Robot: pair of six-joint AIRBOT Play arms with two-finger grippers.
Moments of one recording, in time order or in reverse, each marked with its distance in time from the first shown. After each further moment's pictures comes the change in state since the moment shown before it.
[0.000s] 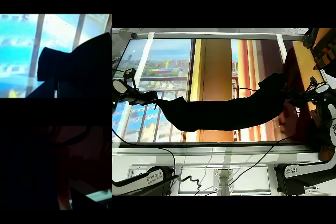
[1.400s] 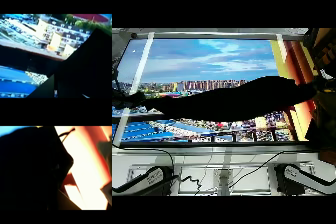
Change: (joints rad) left arm 0.124 0.100 -0.022 0.027 -0.084 -0.011; right arm -0.037 0.371 0.143 -0.378 0.251 0.027
